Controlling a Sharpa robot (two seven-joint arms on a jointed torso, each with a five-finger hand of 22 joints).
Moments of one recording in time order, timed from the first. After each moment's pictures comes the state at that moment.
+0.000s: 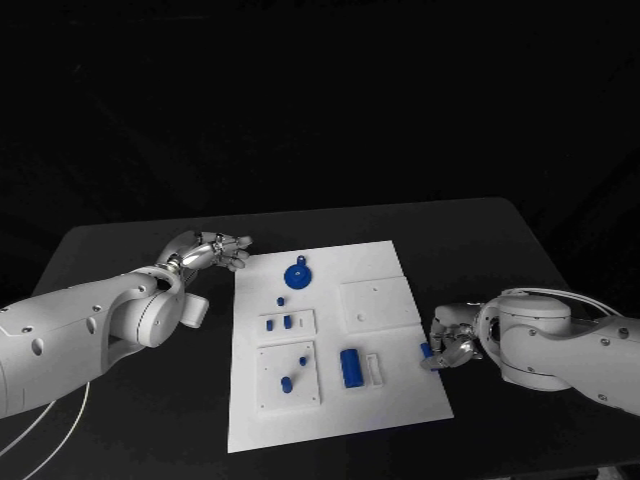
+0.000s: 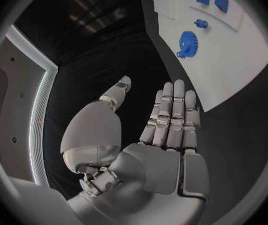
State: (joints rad) left arm 1.21 -0.76 -0.13 1.25 -0.23 -0.33 0.27; left_hand 0.94 -0.18 0.44 -0.16 0.06 0.84 0.17 0.27 0.50 1.19 0.13 0.08 0.14 0.97 0.10 0.45 0.51 0.03 0.53 0.00 0.86 0.99; right arm 1.16 -1.04 -0.16 1.69 -1.38 0.07 -0.55; right_hand 1.13 -0.28 0.50 0.26 0.05 1.04 0.06 0.36 0.49 1.29 -0.03 1.09 1.27 1.31 -0.13 1.22 1.05 0.25 1.20 -0.04 0.94 1.31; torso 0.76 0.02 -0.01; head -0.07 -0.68
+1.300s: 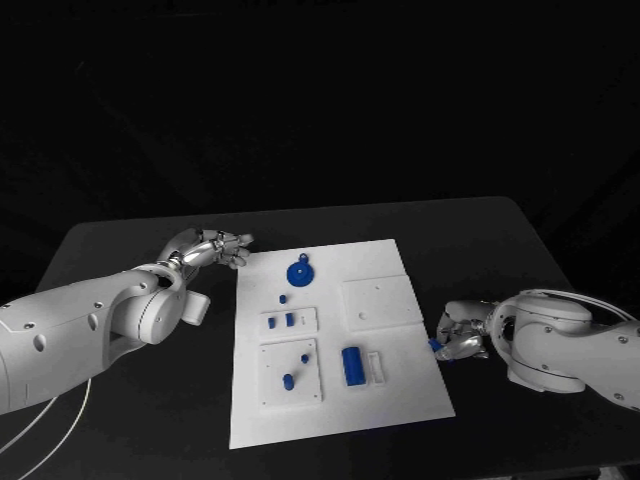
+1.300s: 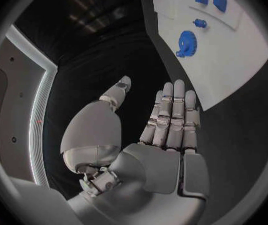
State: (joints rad) left arm 1.21 -0.76 -0.13 1.25 -0.23 -0.33 0.26; left_hand 0.93 -0.17 0.43 -0.16 0.07 0.84 0.18 0.27 0.50 1.19 0.13 0.08 0.14 0.97 0.10 0.45 0.52 0.03 0.53 0.00 0.86 0.99; right arm 1.15 -1.08 -0.15 1.69 -1.30 -0.01 -0.52; right_hand 0.98 -0.20 0.89 -0.05 0.23 1.04 0.08 0.34 0.50 1.29 -0.03 1.08 1.23 1.32 -0.13 1.22 1.05 0.25 1.19 -0.02 0.96 1.31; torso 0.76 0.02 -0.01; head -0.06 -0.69
